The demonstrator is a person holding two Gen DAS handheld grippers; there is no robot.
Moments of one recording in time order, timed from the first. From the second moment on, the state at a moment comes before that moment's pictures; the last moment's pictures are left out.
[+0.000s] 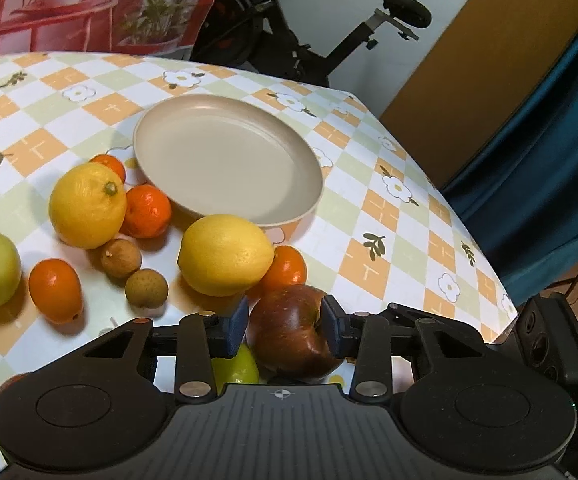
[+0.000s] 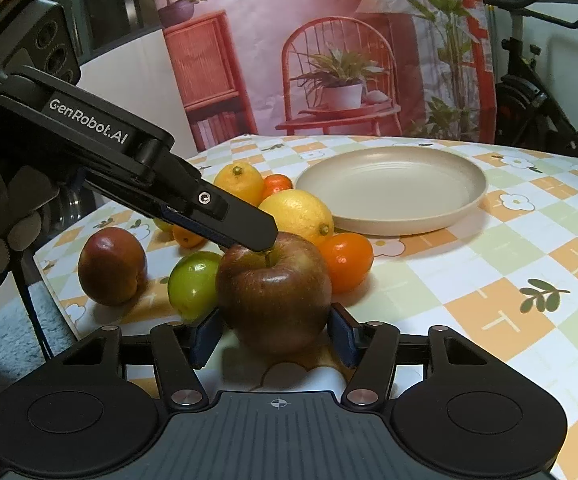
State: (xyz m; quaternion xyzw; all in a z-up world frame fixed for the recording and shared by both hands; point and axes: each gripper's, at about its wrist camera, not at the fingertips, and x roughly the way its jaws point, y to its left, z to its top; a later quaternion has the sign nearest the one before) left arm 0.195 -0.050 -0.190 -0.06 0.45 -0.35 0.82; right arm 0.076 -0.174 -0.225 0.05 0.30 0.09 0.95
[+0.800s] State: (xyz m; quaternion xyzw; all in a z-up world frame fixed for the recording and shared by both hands) left arm 0.191 -0.070 -0.178 -0.02 0.44 -0.38 0.82; right arm 0.073 -0.183 -0.212 0.07 0.30 0.08 0.95
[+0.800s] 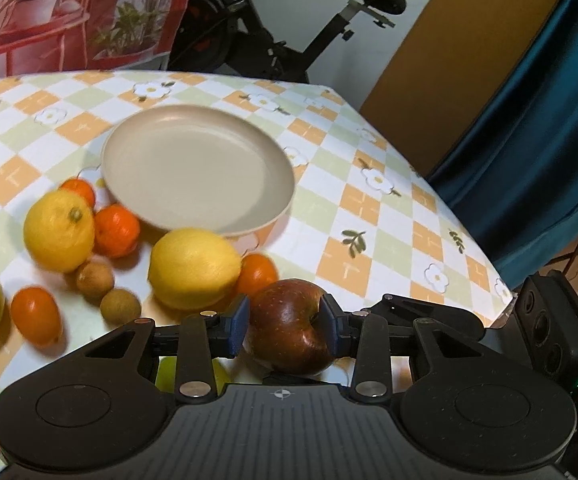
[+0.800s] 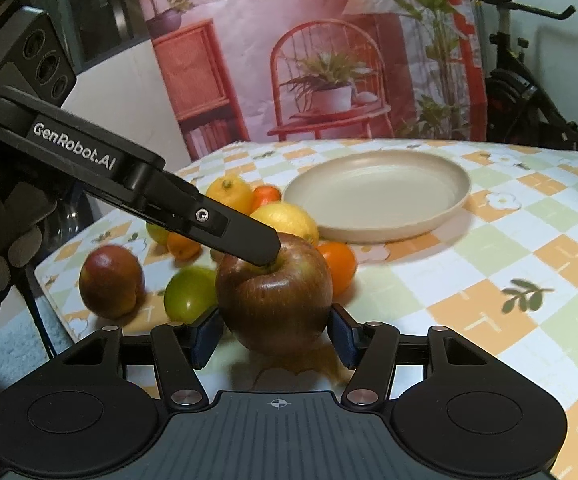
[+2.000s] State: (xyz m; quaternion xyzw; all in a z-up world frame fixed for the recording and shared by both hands) left arm 0.357 -0.141 -0.170 -0.06 0.45 -0.36 0.82; right arm 0.233 -0.297 -0.185 0.03 0.33 0.06 0.94
